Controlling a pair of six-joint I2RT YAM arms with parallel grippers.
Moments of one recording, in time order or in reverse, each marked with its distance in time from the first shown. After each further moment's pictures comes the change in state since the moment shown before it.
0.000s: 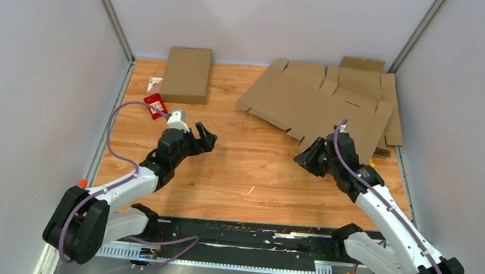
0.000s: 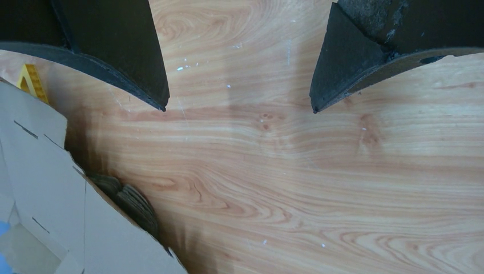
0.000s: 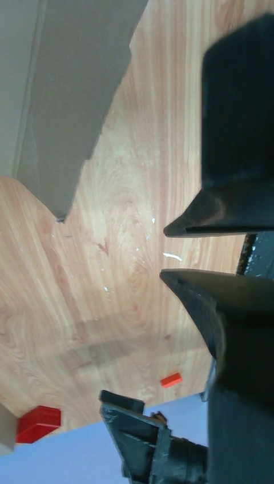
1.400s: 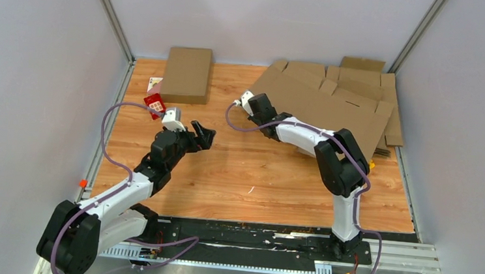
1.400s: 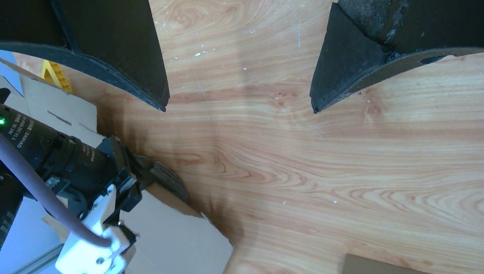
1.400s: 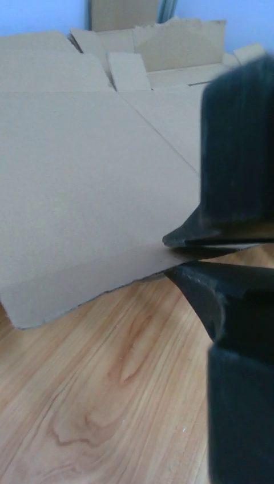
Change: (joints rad) left arm 0.000 -0.107 -0.019 0.052 0.010 0.036; right arm 0.241 1.088 0.676 0.336 0.497 -1.360
